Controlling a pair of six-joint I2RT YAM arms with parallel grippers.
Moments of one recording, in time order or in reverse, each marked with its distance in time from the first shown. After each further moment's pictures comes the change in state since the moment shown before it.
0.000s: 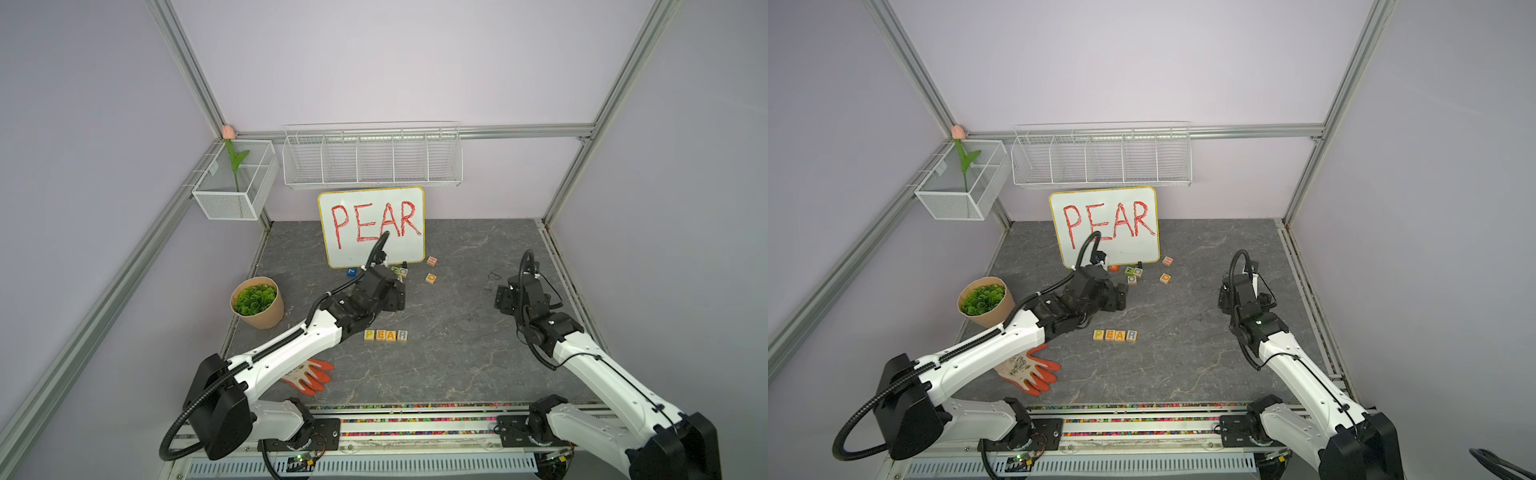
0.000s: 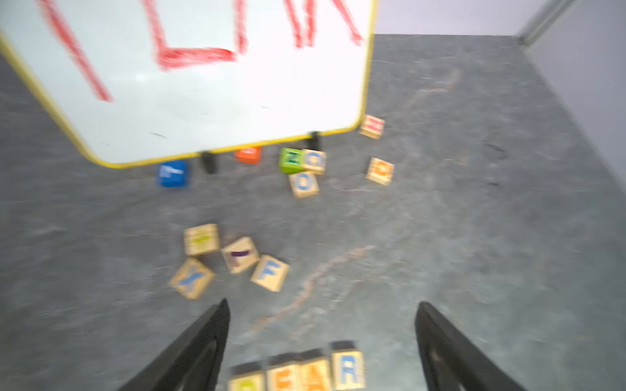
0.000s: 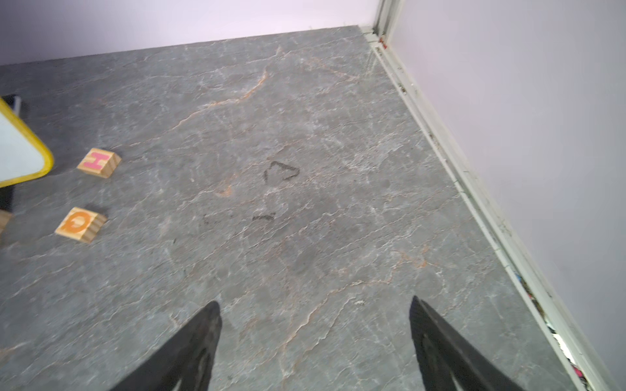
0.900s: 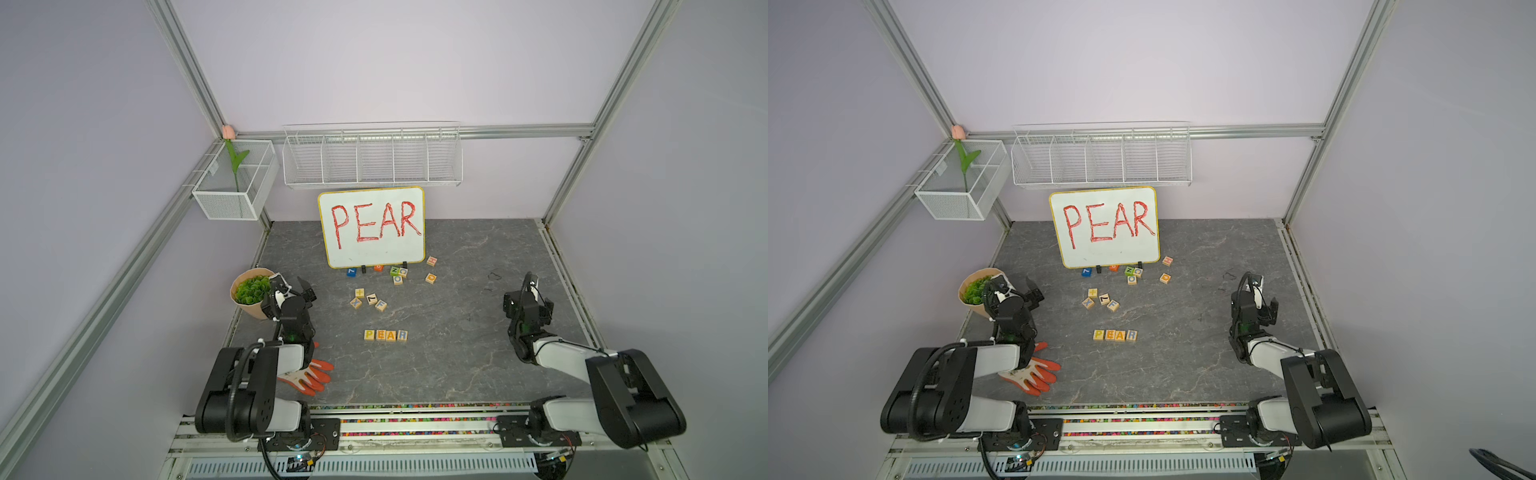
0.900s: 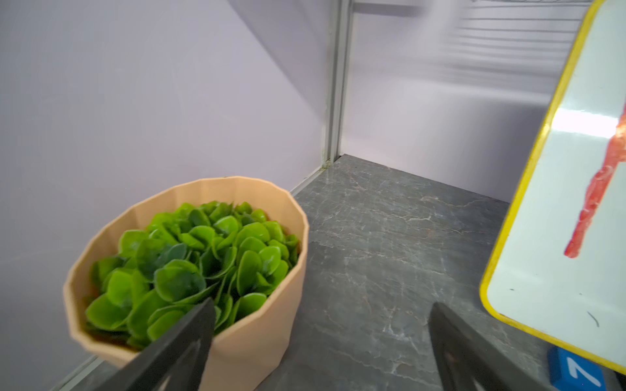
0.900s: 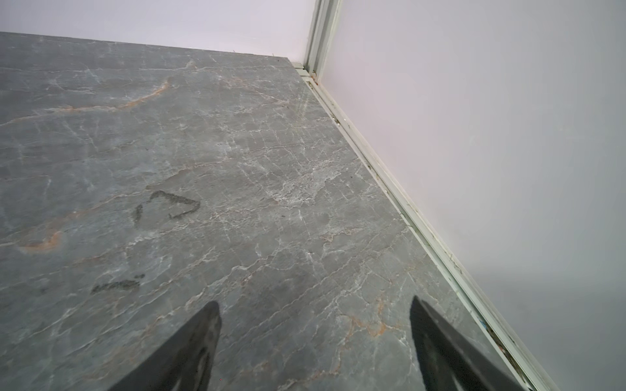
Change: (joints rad) left arm 0.691 0.212 -0.652 1.414 -0.079 0.313; right arm -0.151 0.344 -0.363 0.974 0.090 -0.329
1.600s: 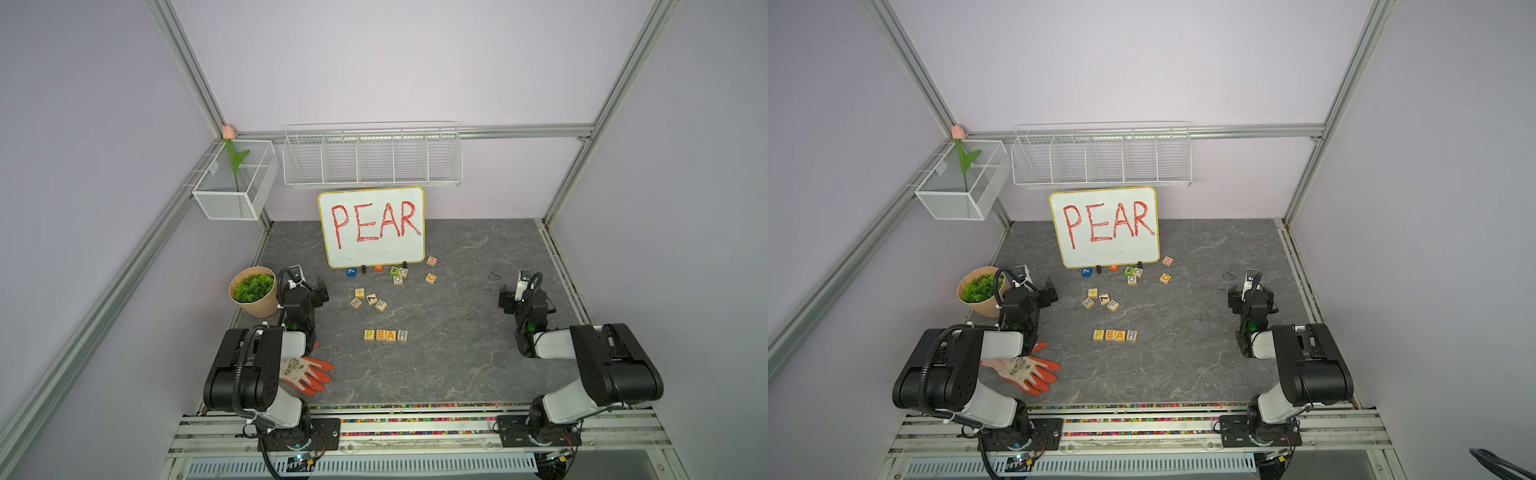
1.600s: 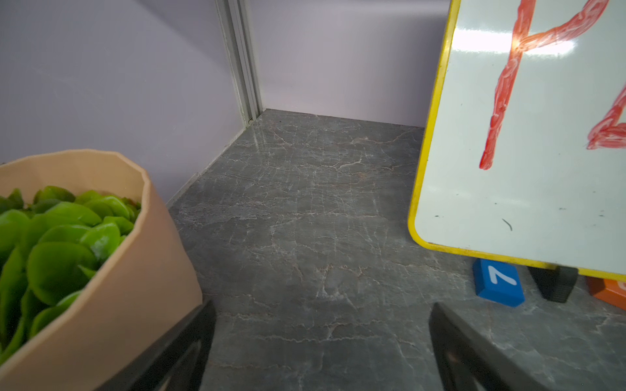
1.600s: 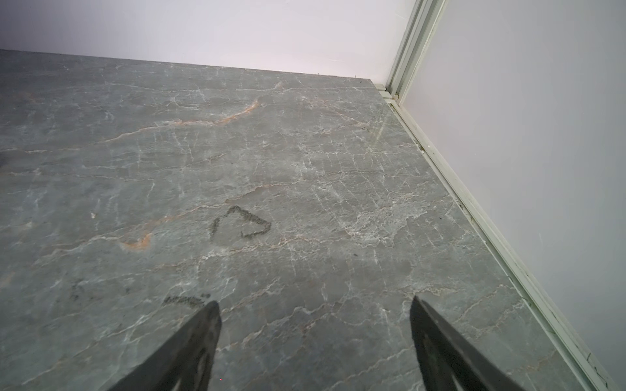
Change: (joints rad) left arm 0.010 0.061 0.093 -0.187 0.249 0.039; right arm -0.169 0.172 0.001 0.261 -0.427 -0.076
